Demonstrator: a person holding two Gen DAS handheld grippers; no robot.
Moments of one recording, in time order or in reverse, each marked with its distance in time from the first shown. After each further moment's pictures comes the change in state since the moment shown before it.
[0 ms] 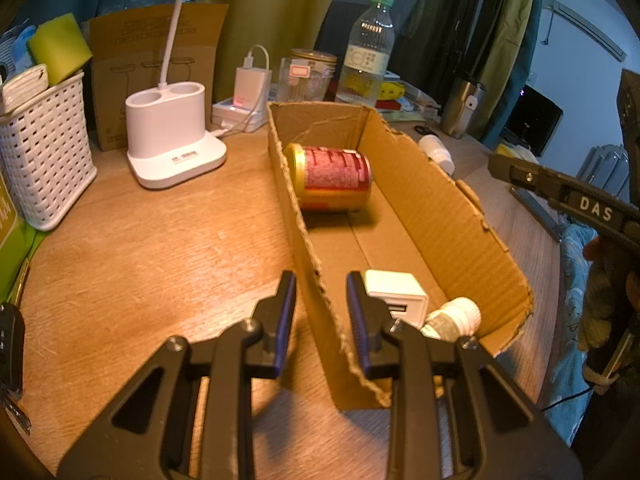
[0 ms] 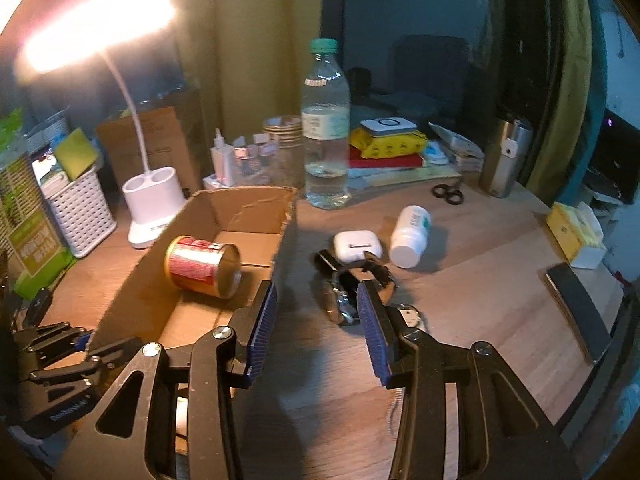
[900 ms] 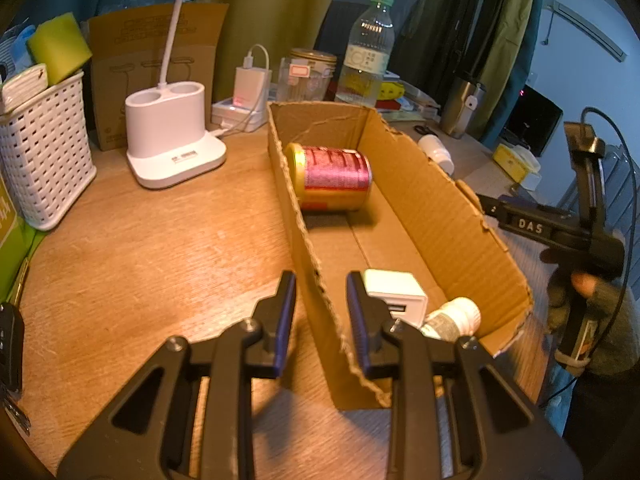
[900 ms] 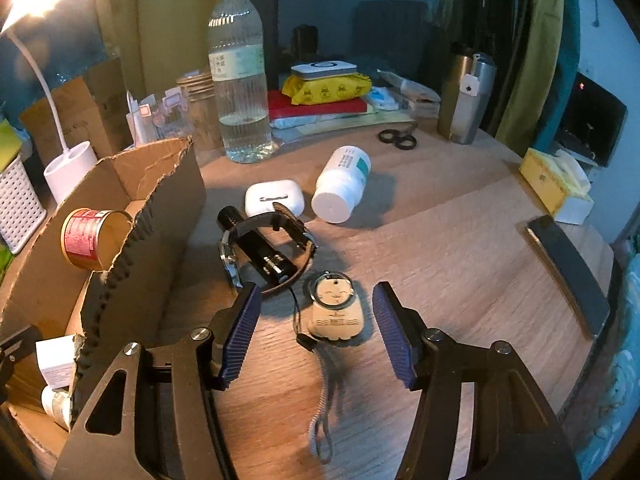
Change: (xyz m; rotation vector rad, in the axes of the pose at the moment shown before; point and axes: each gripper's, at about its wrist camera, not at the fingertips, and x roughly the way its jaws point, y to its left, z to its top) left arm 0.000 0.000 0.000 0.000 0.000 0.000; right arm 0.056 -0.053 -0.024 0.071 0.117 -0.113
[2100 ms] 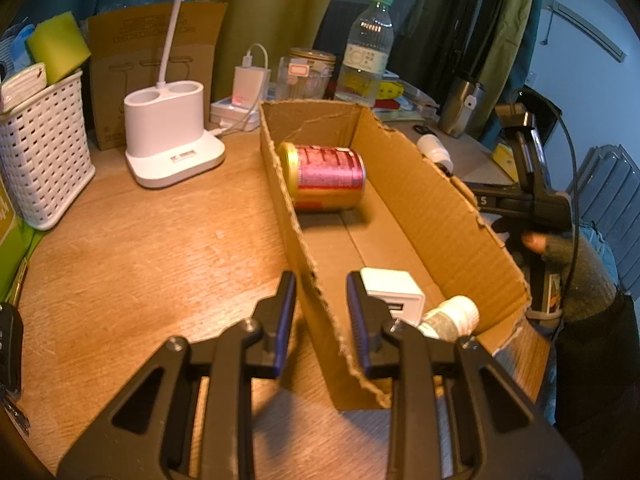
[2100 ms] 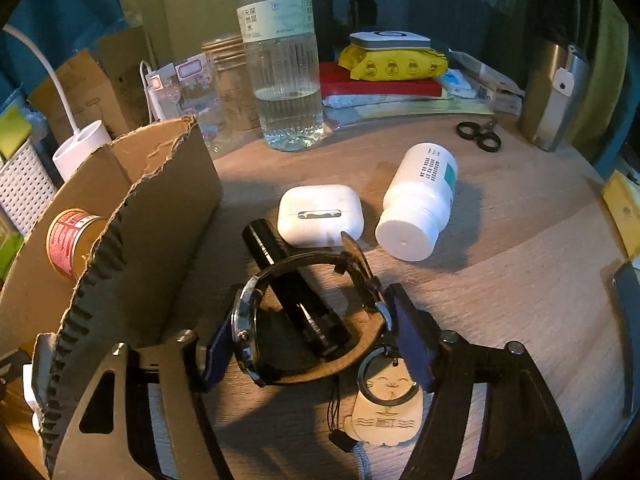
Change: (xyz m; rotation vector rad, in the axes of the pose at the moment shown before) left arm 0.001 0.000 0.000 0.001 0.002 -0.003; right arm 0.068 0.011 0.031 -0.092 0.086 0.179
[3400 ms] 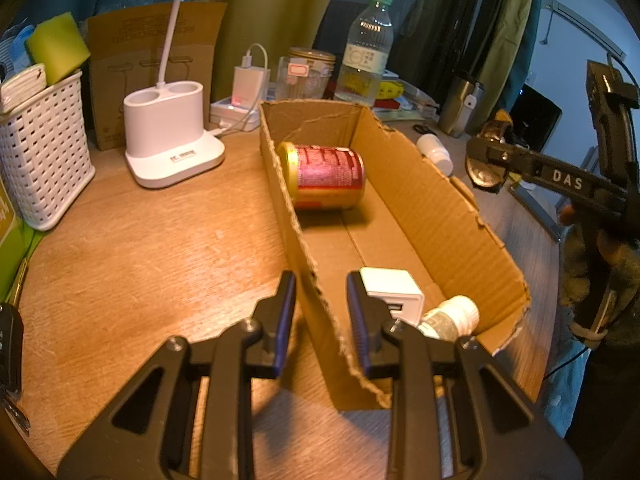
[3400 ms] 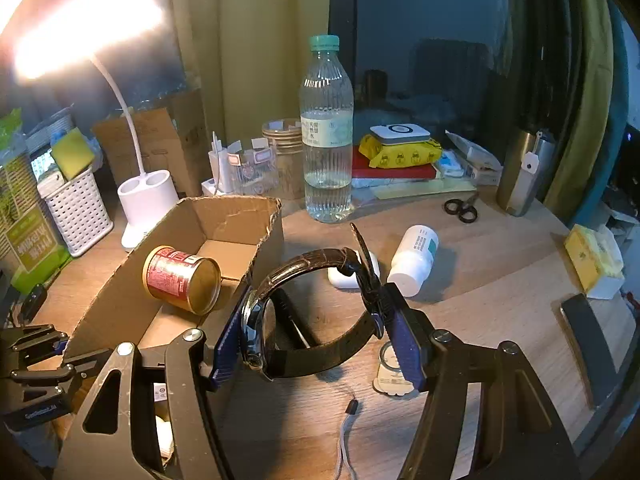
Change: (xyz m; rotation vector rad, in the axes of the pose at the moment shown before) left arm 0.000 0.000 0.000 0.000 0.000 0.000; right arm -0.099 0.039 -0.004 -0.055 -0.213 -0.006
